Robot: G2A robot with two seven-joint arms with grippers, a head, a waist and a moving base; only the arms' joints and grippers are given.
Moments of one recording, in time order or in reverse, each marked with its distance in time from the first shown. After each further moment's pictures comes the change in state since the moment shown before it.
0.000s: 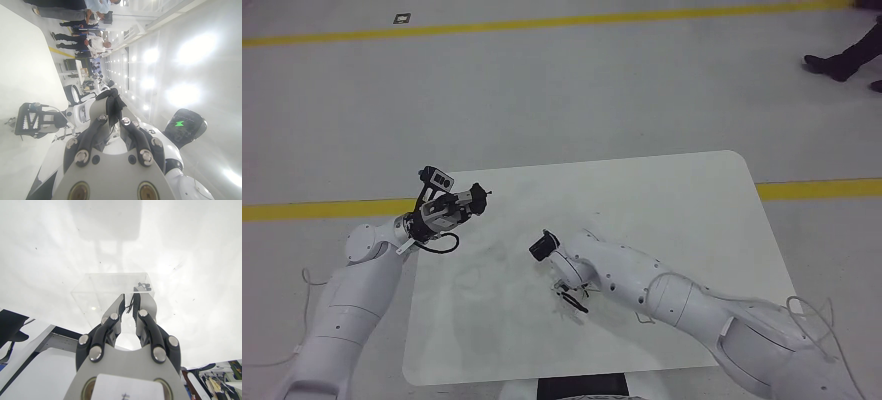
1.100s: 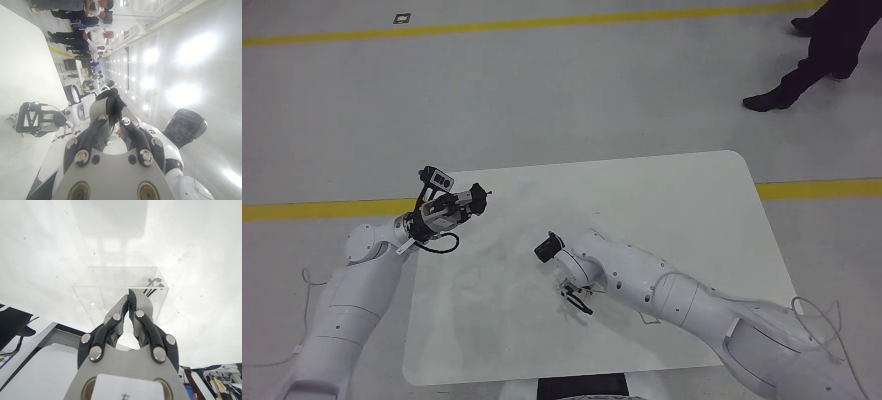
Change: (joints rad) left arm 0.000 0.000 0.000 0.000 0.000 0.000 0.000; right arm -0.006 0.025 0.008 -0.009 0.045 0.000 0.000
